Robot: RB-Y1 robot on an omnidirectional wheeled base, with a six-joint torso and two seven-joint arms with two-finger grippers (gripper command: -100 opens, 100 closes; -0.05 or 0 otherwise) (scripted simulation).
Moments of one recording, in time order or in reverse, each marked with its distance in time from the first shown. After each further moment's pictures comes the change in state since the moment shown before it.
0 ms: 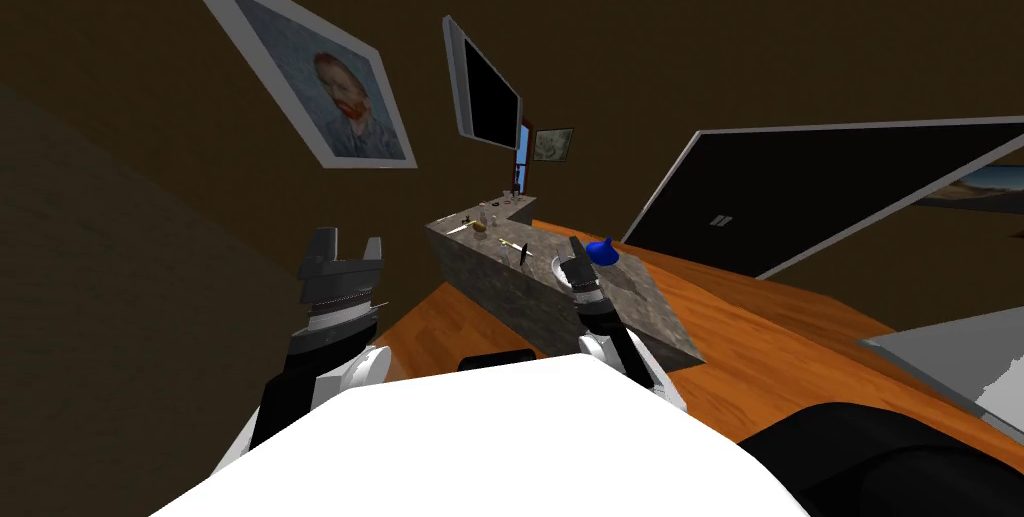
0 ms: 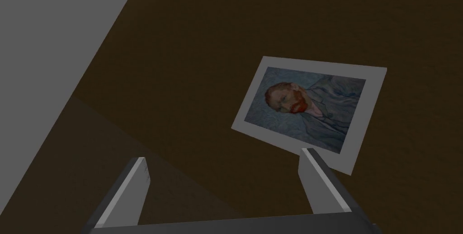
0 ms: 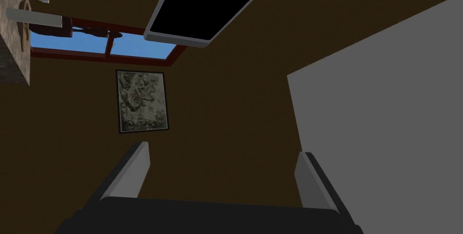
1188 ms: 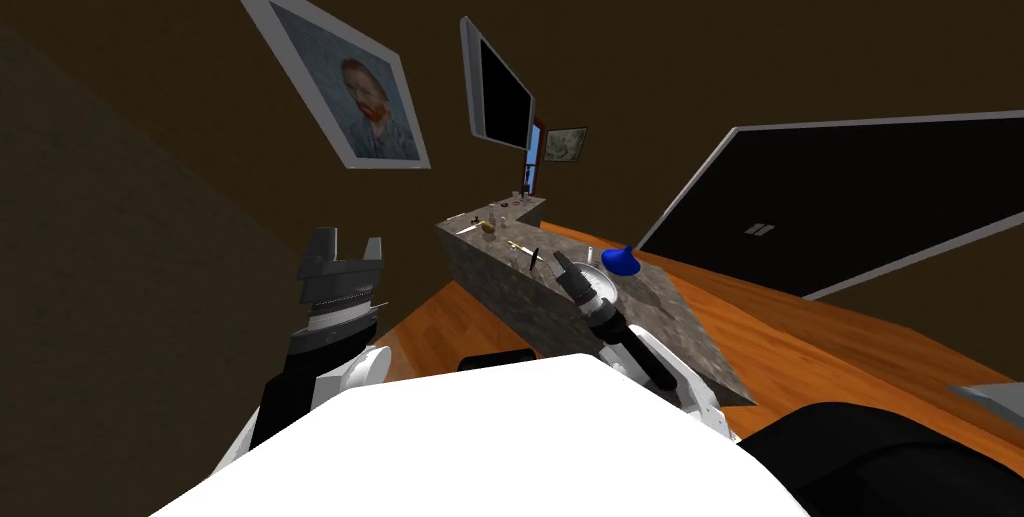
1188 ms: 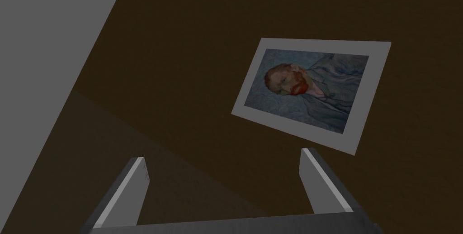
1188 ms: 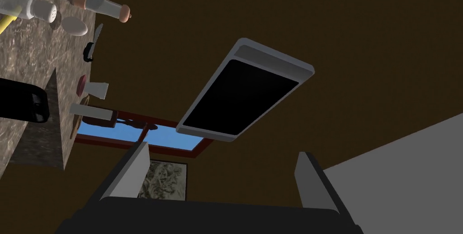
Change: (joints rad) left arm 0.000 0.000 0.000 0.000 0.000 0.000 0.000; right arm 0.028 -0.374 0.056 0.039 -0.031 0.007 -0.063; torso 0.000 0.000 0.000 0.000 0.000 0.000
